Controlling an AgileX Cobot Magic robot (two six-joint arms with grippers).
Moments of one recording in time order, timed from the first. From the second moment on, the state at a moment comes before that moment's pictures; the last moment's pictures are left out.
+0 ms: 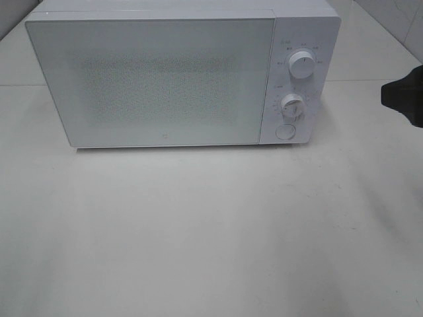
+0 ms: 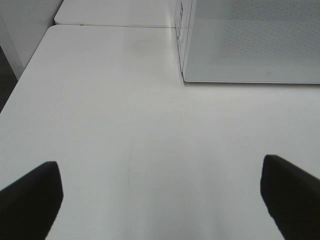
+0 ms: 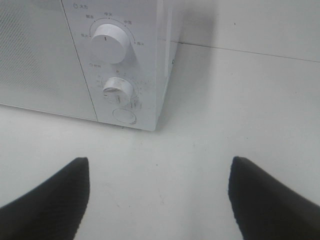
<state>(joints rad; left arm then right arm) 0.05 0.00 -0.50 -0.12 1.04 0.06 0.18 0.96 -0.55 -0.07 0.16 0.06</state>
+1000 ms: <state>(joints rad) 0.05 0.00 -0.50 -0.12 1.04 0.06 0.42 1.49 -0.30 0.50 -0.83 -0.27</state>
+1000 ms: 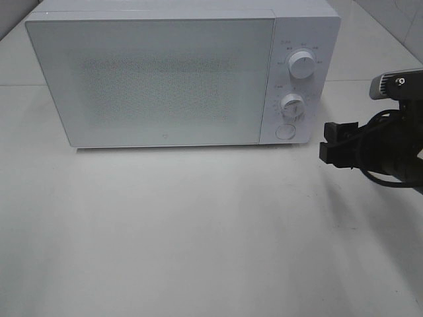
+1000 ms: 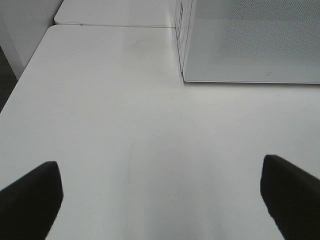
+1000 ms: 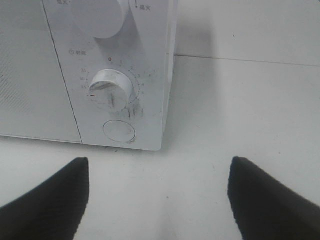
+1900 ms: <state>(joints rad) 0.05 0.00 -0.50 -0.12 1.04 0.06 0.70 1.72 -0.31 0.74 -1.07 -0.17</state>
